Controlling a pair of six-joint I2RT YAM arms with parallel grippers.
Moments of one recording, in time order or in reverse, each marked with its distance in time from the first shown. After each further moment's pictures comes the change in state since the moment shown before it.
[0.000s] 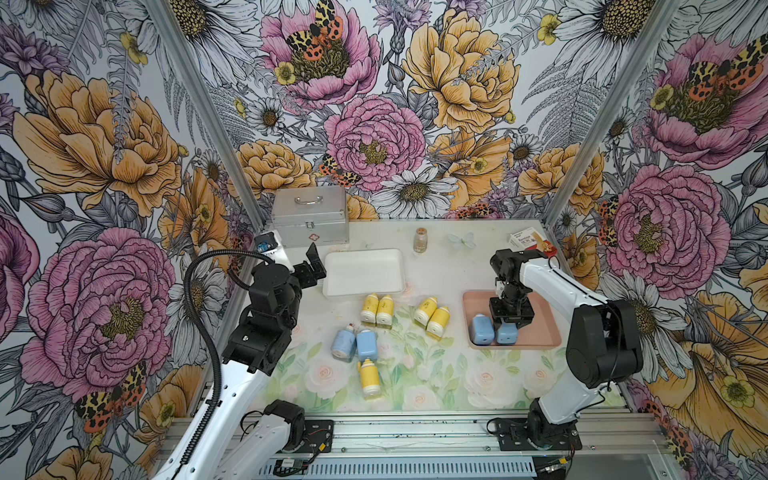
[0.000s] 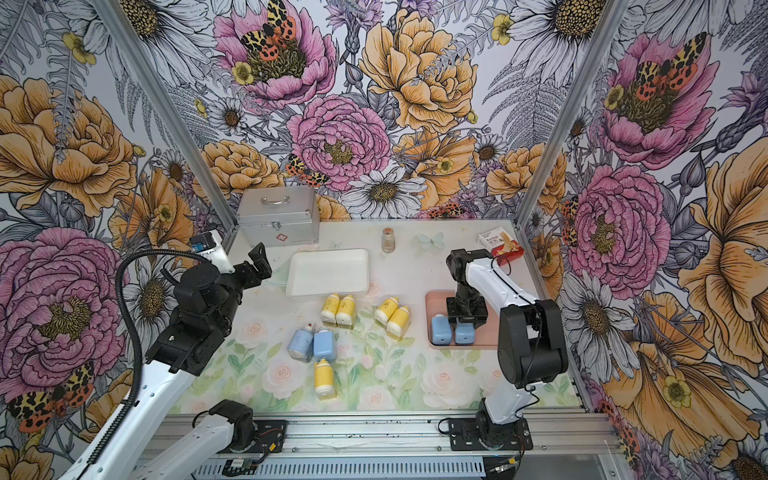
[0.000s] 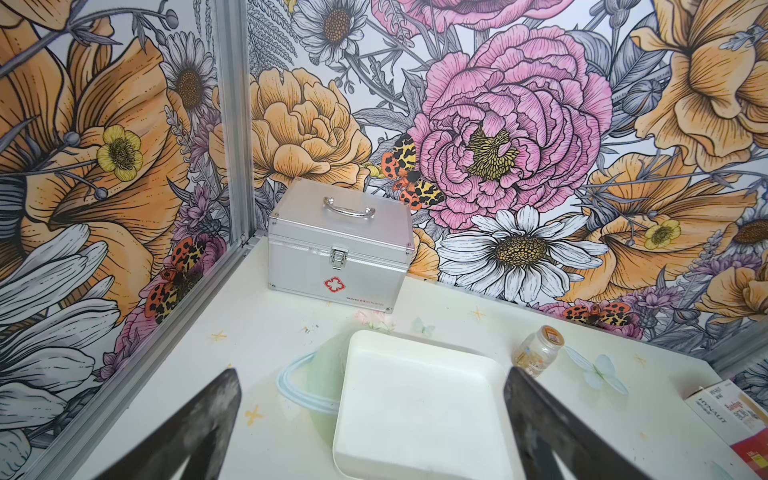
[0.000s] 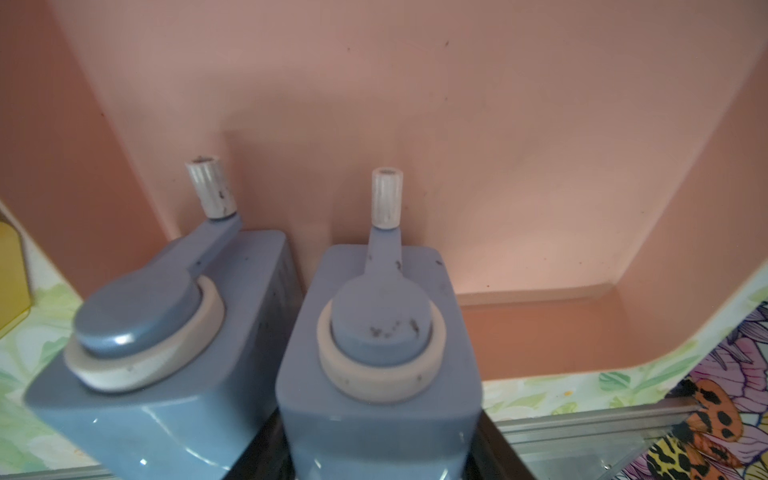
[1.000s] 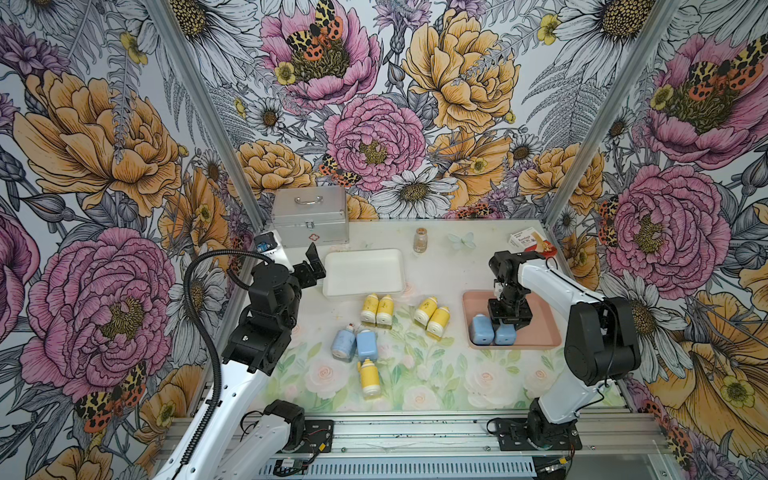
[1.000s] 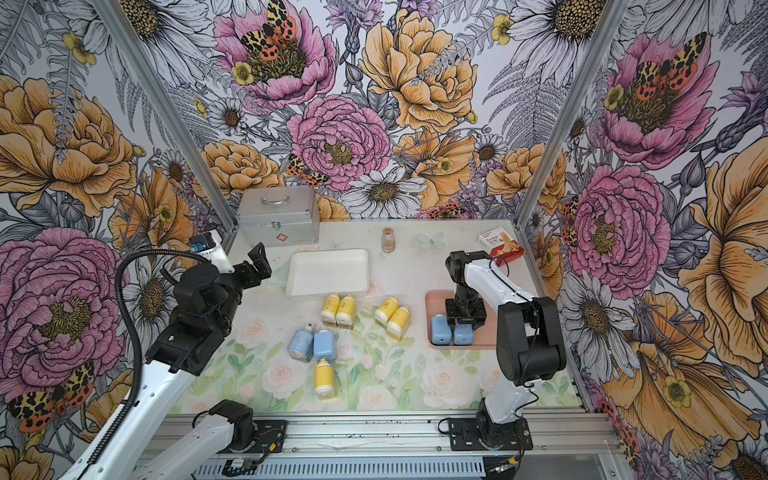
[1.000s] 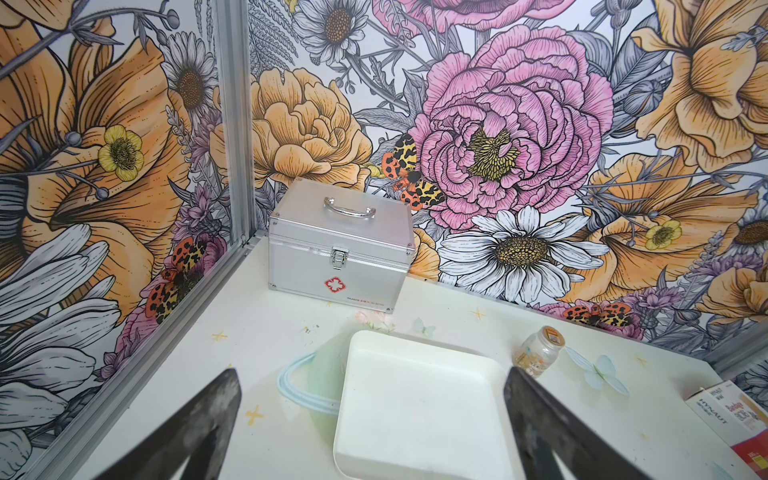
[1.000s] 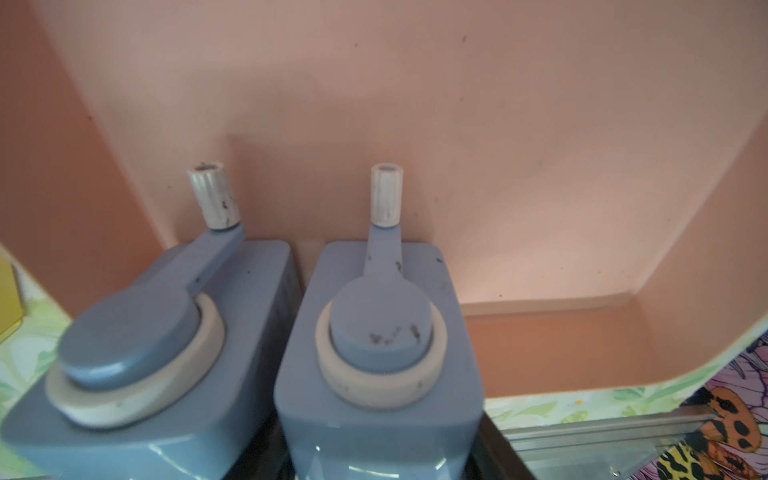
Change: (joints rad) left arm 0.005 0.000 0.000 0.000 0.003 0.000; right arm 0.000 0.018 -0.017 0.024 -0.010 0.003
